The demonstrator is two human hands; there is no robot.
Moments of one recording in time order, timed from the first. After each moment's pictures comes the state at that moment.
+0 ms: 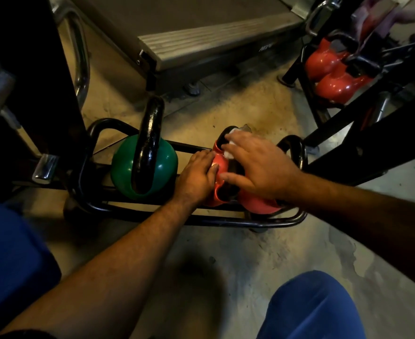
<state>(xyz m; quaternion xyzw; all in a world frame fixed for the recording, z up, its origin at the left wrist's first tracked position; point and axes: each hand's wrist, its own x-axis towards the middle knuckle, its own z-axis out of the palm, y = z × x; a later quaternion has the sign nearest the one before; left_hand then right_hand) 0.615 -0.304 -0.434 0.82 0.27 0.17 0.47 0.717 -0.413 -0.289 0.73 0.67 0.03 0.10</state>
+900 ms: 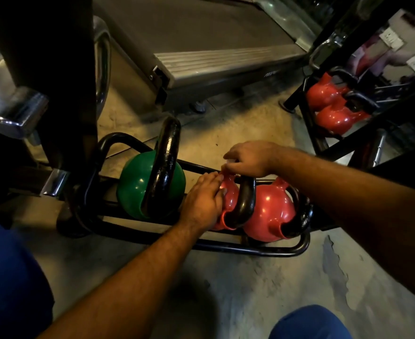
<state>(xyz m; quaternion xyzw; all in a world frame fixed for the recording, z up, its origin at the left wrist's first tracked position) 0.616 -0.304 -0.441 0.80 0.27 0.20 0.50 0.754 -0.303 -0.278 0.72 0.61 -0.14 0.30</state>
